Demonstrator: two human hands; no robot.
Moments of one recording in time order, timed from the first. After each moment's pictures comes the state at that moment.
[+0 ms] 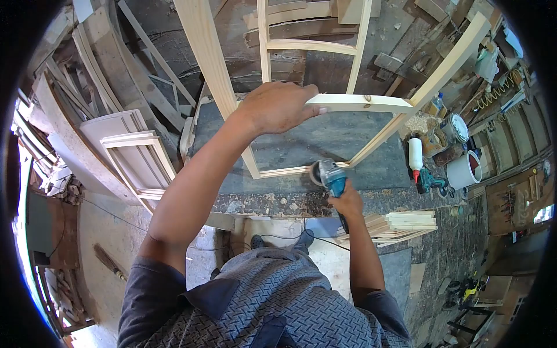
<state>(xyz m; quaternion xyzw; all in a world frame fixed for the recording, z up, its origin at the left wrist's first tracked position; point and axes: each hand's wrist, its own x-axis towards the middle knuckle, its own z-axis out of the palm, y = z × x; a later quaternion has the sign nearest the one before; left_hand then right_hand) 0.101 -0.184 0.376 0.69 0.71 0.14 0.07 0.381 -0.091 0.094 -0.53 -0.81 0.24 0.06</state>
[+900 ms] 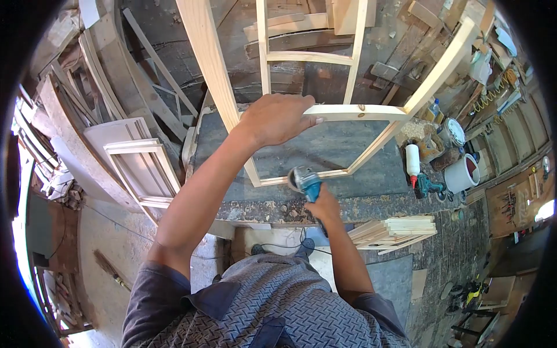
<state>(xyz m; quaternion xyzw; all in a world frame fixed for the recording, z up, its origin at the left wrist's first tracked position) 0.107 -0.192 0.371 0.69 0.70 0.18 0.04 0.323 -0.130 0.106 -0.52 -0.80 0.28 -0.01</state>
